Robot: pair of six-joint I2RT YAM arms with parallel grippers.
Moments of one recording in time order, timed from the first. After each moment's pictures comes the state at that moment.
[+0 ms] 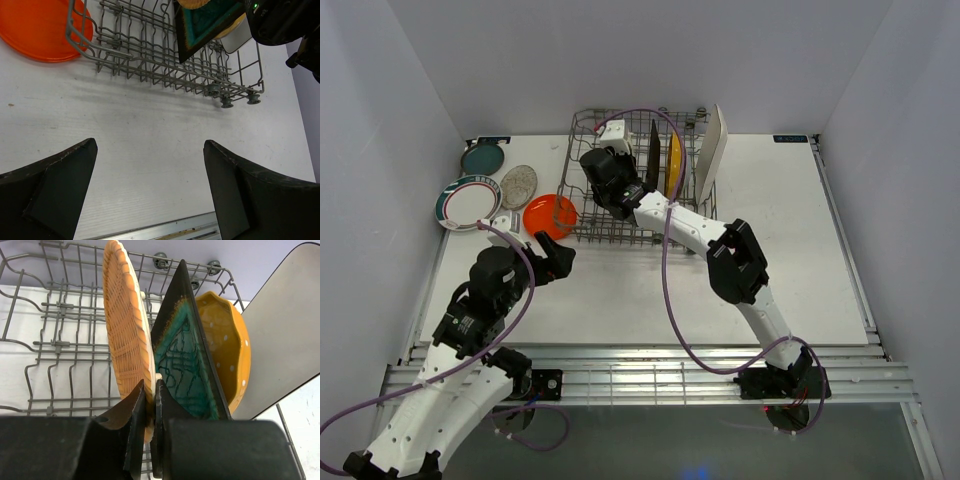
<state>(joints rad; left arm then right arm) -0.46 0.56 0.73 -0.55 -0.14 -0.58 0.90 2.28 2.07 -0.15 1.06 0.09</state>
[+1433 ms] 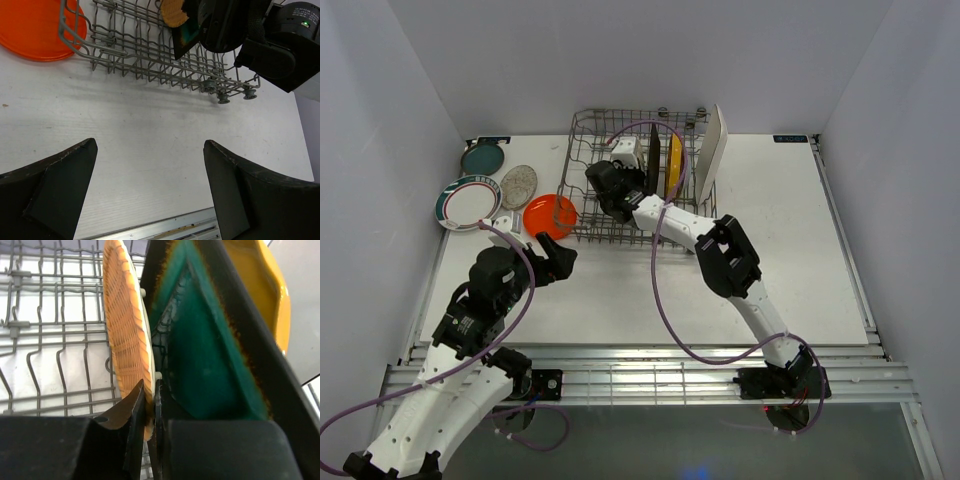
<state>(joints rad) -0.46 0.55 0.73 -0.55 -0.11 -0.58 0.86 2.38 2.04 -0.20 1.09 0.24</state>
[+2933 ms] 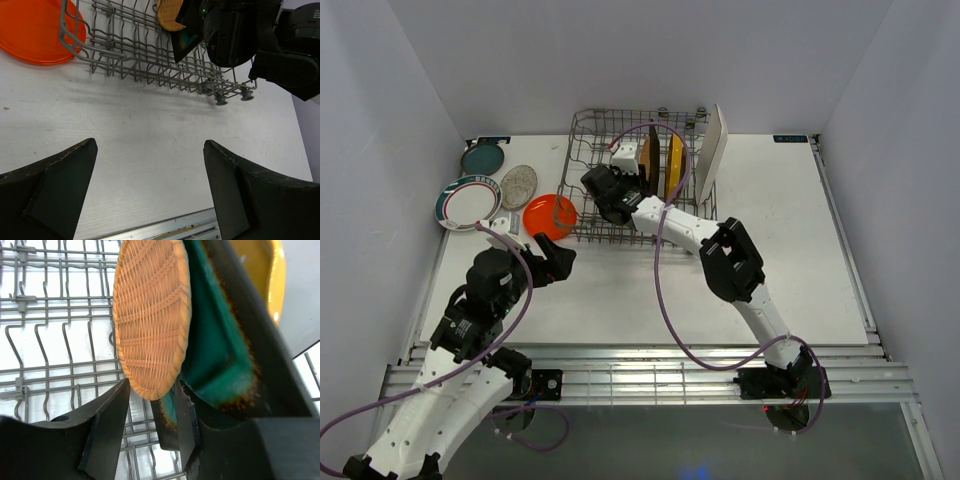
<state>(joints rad) -0.46 0.53 0.73 -0.55 -0.11 -0.57 0.89 2.33 2.02 -0.40 1.06 0.44</state>
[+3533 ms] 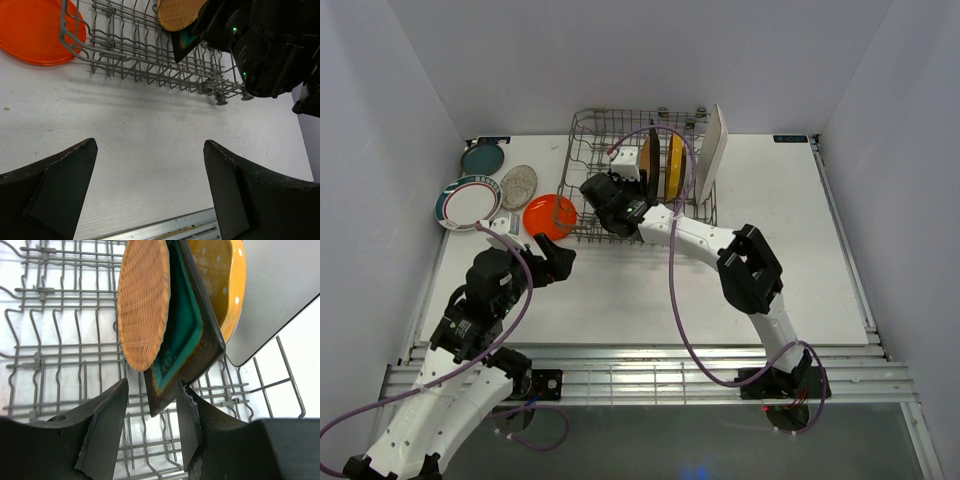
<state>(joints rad) -0.46 0.53 0.73 -0.55 -0.12 -0.56 0.95 2.16 1.87 -0.38 1.08 0.44</state>
